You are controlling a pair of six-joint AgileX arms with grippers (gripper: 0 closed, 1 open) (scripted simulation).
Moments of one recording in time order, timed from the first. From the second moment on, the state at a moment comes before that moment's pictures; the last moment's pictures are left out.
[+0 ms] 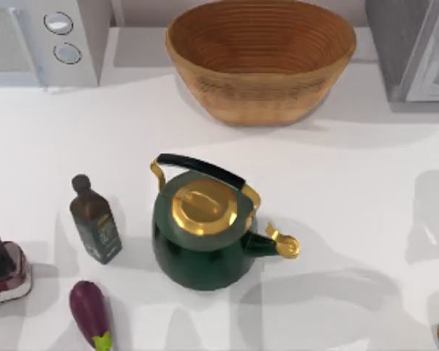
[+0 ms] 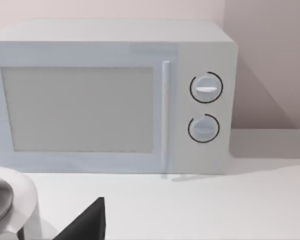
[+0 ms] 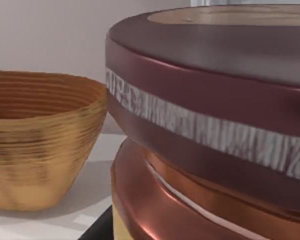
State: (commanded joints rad) left arm 0.00 0.00 0.00 0.00 0.00 0.00; right arm -0.06 0.45 0.05 0.40 -0.22 0.01
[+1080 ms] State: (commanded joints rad) left arm 0.00 0.00 0.00 0.00 0.00 0.00; right arm -0.24 1.98 0.27 1.74 -0.97 0.02
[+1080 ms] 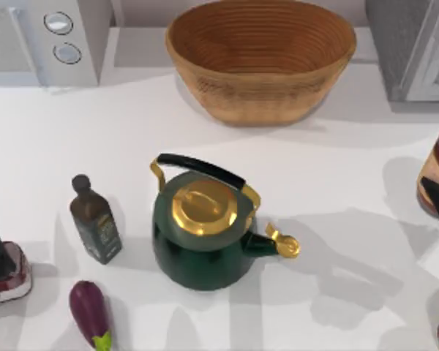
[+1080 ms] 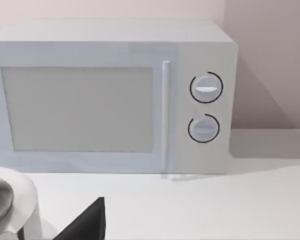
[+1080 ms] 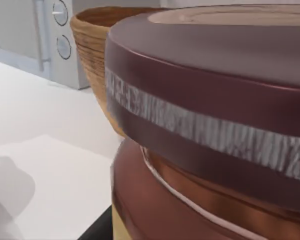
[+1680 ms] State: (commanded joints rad) left arm 0.00 0.00 0.00 0.00 0.00 0.00; right arm -0.21 2.11 0.29 1.77 -0.96 0.03
